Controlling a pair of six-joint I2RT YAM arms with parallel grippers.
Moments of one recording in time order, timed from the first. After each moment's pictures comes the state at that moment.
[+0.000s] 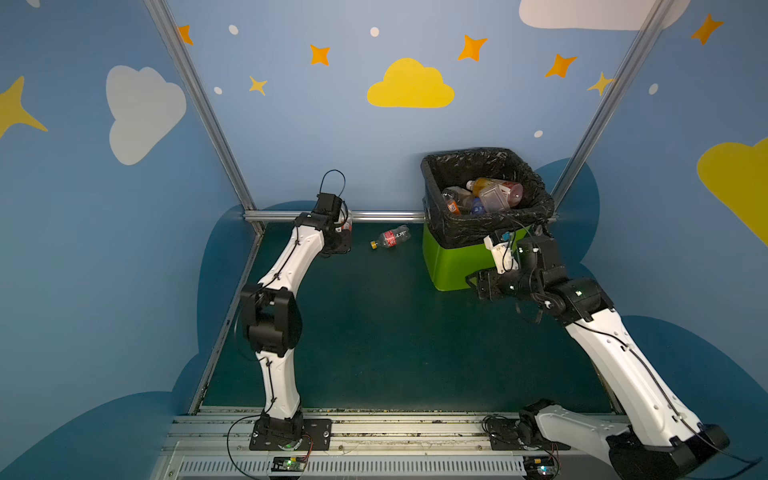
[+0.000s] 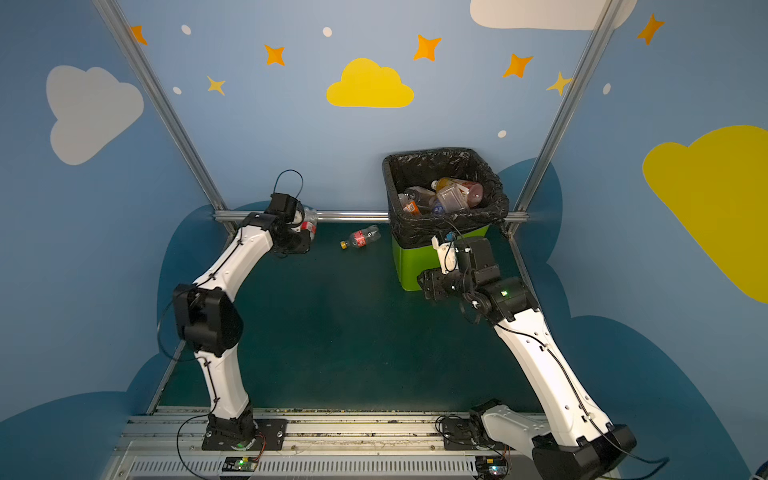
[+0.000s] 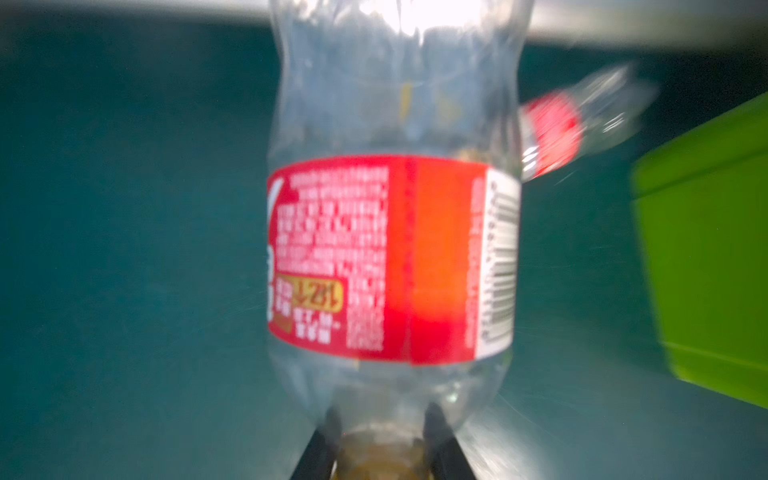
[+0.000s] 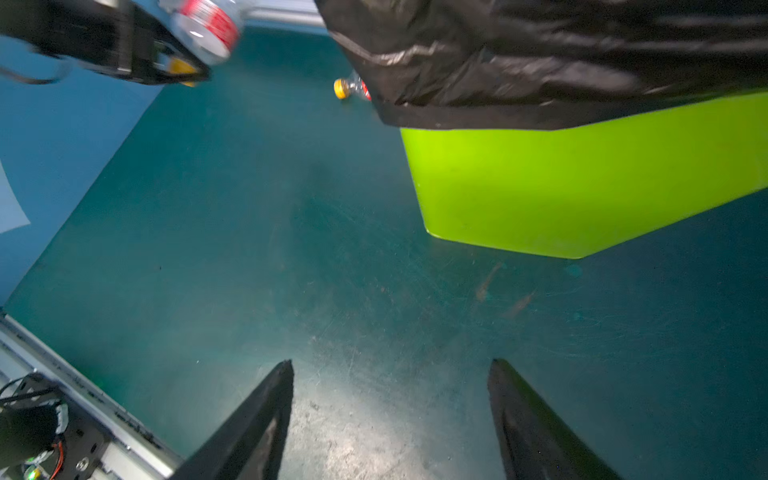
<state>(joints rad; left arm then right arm) -0.19 1.87 1.85 -0.88 -0.02 -0.23 0.42 1.12 1.33 -0.89 -0.11 0.11</state>
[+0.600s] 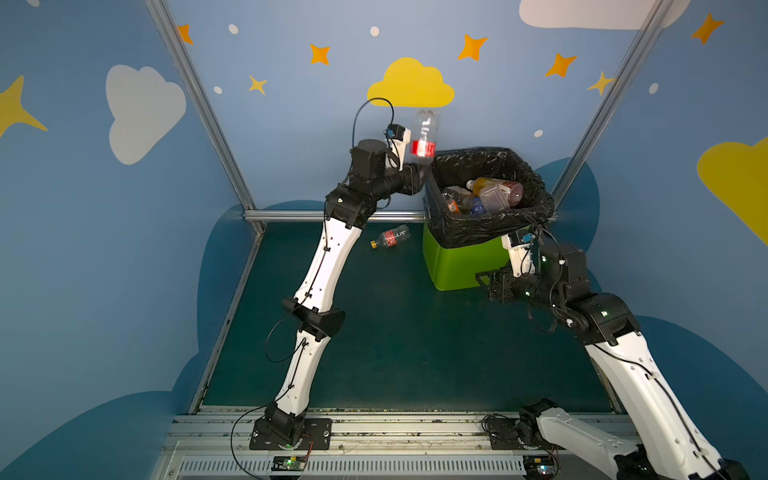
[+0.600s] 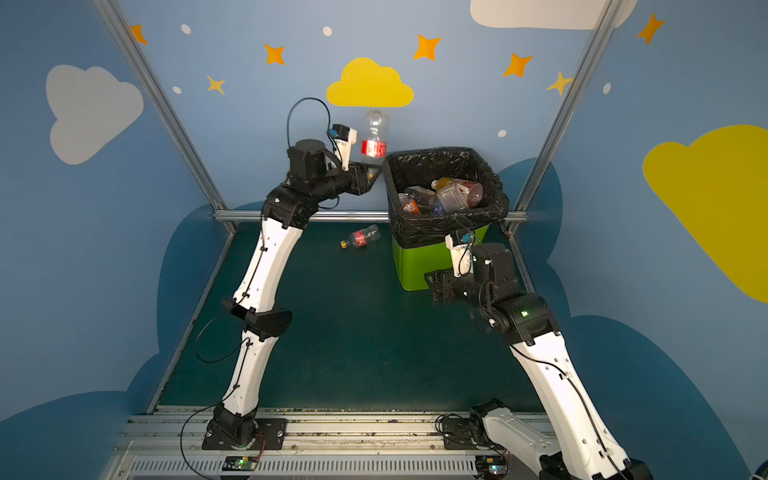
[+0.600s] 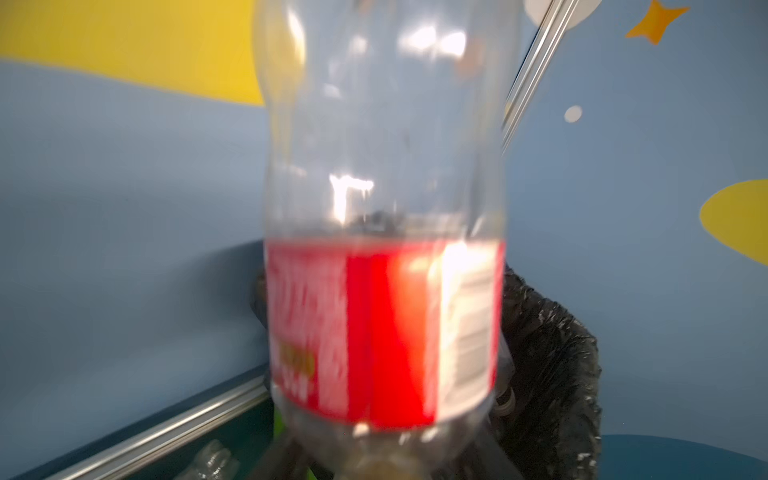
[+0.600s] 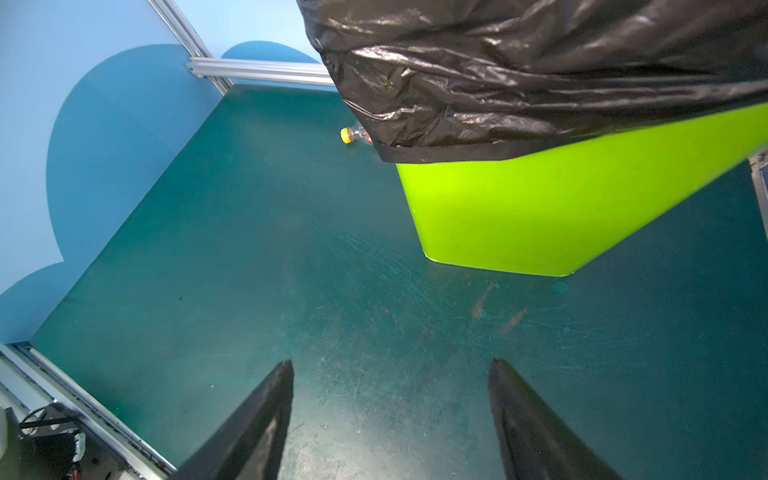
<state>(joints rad) -0.49 2.36 2.95 -0.78 0.27 -0.29 0.40 0.99 1.30 -0.88 -0.12 0.15</state>
